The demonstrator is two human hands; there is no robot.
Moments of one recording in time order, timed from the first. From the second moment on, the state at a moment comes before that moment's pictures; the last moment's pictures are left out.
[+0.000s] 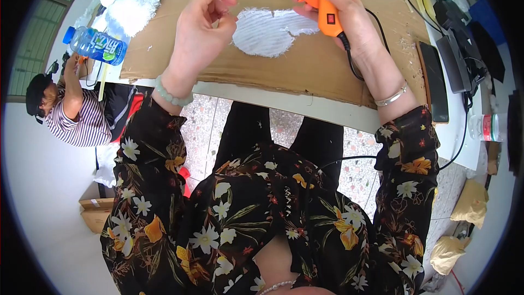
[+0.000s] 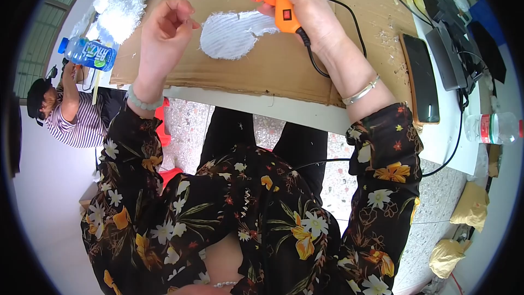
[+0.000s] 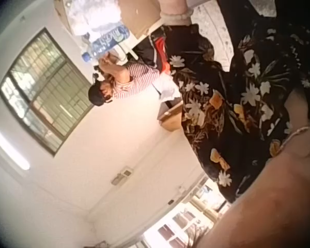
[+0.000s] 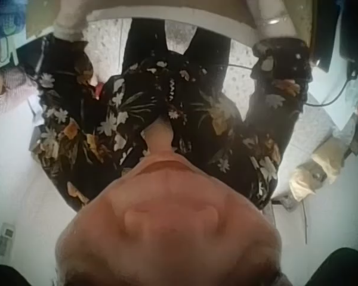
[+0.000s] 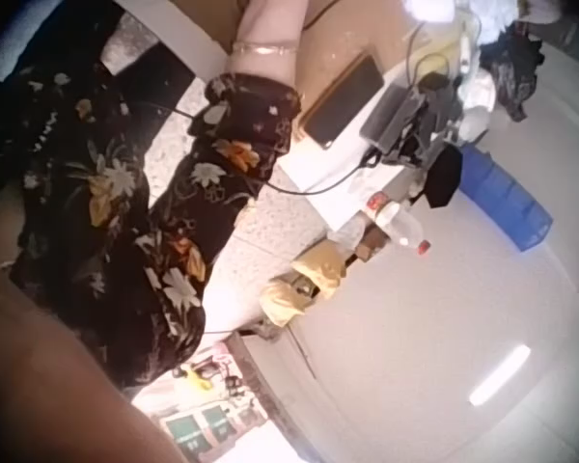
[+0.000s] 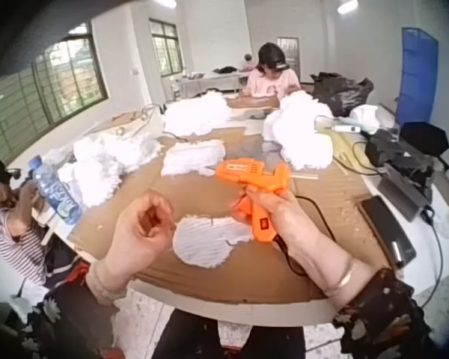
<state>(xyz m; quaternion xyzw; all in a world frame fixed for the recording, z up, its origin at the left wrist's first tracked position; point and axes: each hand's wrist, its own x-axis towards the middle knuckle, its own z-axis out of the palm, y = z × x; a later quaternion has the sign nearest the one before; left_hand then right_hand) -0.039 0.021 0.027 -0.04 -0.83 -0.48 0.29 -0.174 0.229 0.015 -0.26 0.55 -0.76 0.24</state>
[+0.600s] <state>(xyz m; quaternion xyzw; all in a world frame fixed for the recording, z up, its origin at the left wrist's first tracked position) -0.023 0.009 0.038 -0.25 -0.92 0.08 0.30 -0.172 0.238 0.018 -0.27 0.54 -0.75 0.26</state>
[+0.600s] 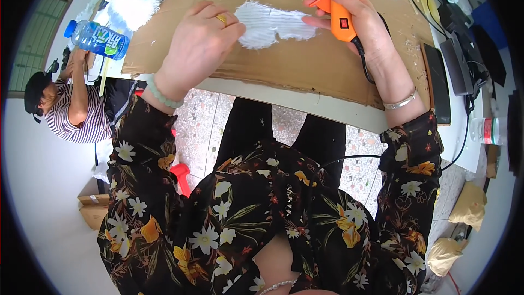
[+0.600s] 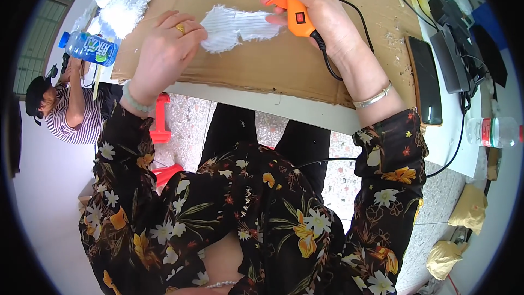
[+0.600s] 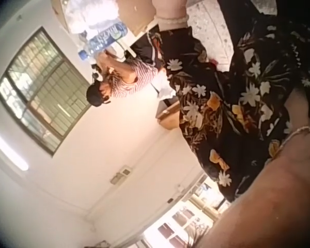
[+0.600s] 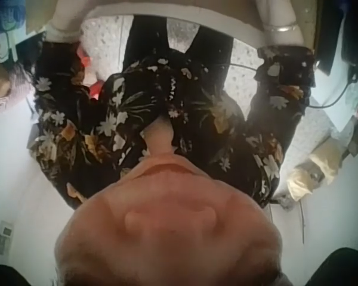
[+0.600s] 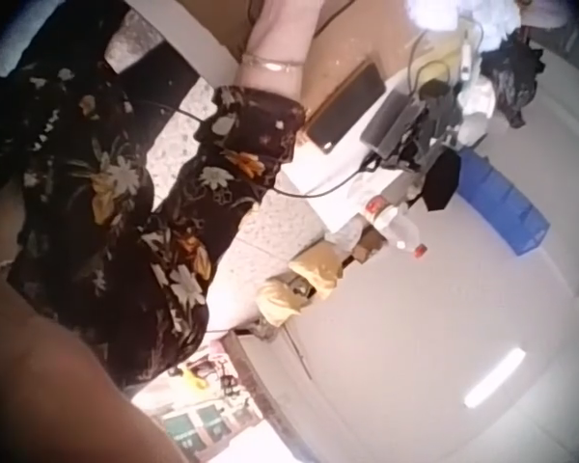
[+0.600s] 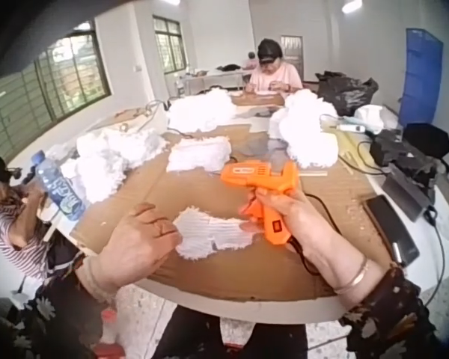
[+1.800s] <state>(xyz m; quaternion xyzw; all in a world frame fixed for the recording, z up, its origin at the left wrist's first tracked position) -0.121 0.021 0.059 -0.14 -0.94 -0.25 0.18 -0.209 0.257 0.023 -0.09 0.52 -0.85 0.04</state>
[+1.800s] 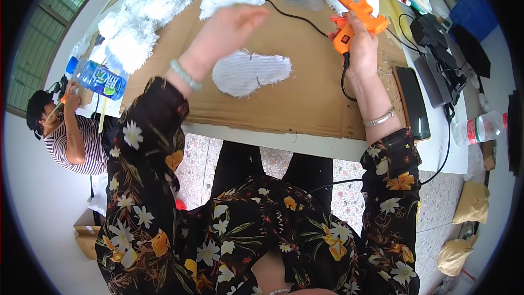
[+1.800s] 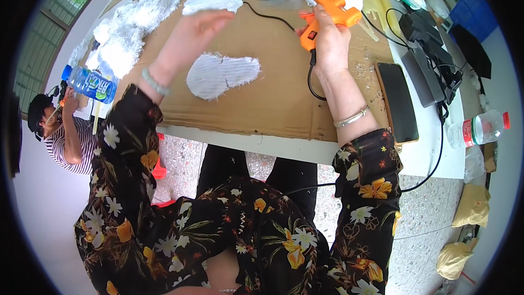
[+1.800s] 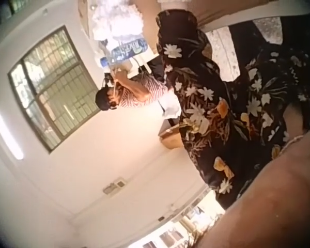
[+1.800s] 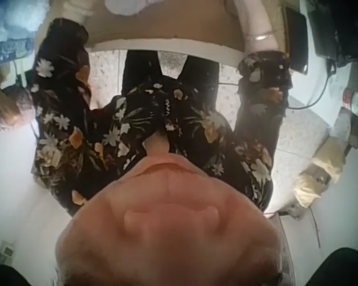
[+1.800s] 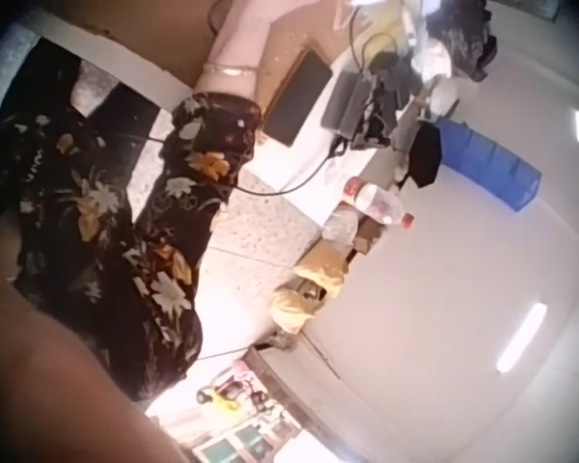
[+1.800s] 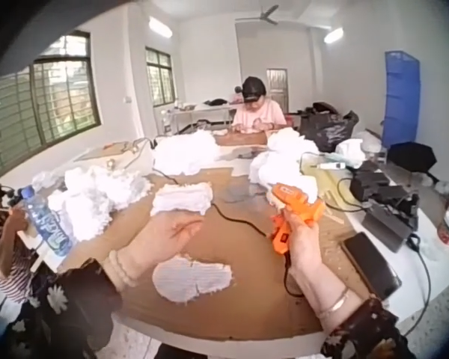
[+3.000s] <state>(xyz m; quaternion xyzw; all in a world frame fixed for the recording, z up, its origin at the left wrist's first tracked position) -0.302 0.022 0.051 0.05 -0.82 -0.51 0.23 -0.204 0.248 0.022 -0.02 0.55 -0.83 0.08</state>
